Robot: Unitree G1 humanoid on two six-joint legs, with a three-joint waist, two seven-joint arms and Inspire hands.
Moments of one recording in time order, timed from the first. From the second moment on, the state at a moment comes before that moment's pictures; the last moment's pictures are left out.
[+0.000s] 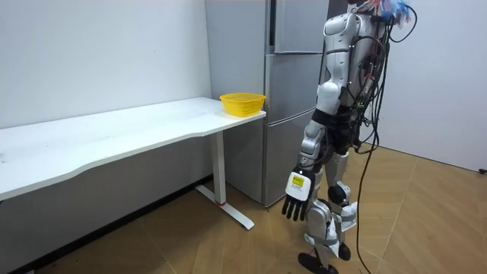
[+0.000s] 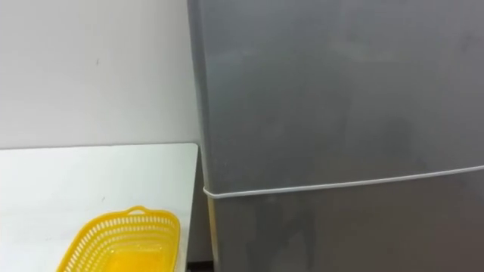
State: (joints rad) left arm 0.21 0.15 0.27 1.11 -0.27 0.17 0.18; right arm 0.11 -0.21 -0.02 1.21 0.01 0.04 0.04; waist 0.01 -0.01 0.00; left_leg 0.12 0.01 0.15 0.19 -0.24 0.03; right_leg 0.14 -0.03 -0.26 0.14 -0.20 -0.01
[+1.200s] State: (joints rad) left arm 0.16 0.21 0.54 -0.28 -0.38 -0.10 0.76; right arm 0.25 -0.22 -0.10 1.16 -0.32 0.07 0.04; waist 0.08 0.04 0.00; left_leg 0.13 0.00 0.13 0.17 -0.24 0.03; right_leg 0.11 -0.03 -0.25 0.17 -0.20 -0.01
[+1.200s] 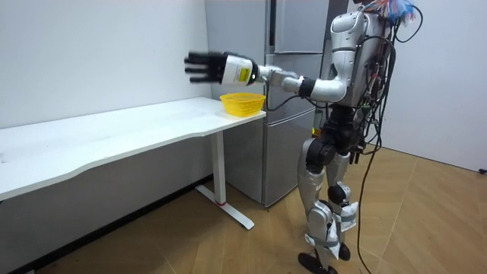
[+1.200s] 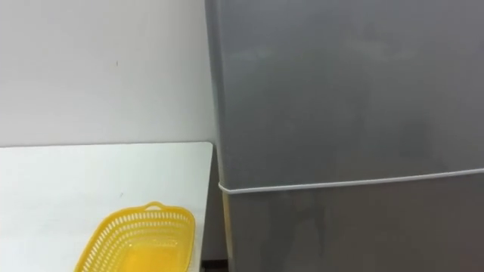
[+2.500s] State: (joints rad) left arm -0.09 0.50 0.27 -0.56 -0.76 0.09 -0.38; right arm 0.14 -0.31 -0.10 1.20 -0.43 0.13 0.19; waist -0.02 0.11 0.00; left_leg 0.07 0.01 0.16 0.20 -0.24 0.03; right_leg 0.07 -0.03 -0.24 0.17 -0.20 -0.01
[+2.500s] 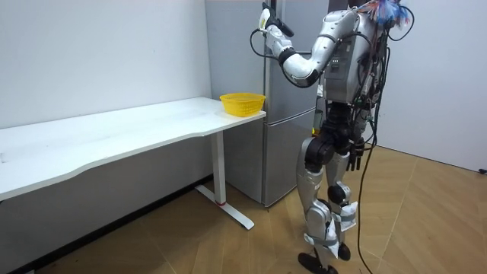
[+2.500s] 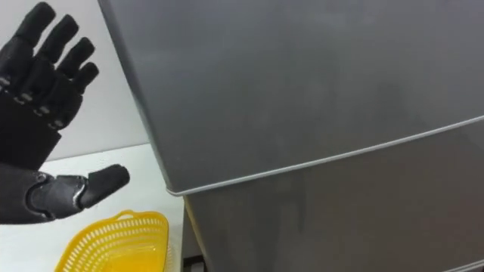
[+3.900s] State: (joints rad) left arm -0.10 0.51 0.18 -0.49 -0.78 0.20 -0.62; right arm 0.18 -0.32 -0.06 1.09 -0.44 0.21 0.22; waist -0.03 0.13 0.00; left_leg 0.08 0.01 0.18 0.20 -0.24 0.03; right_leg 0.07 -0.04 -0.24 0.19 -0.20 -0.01
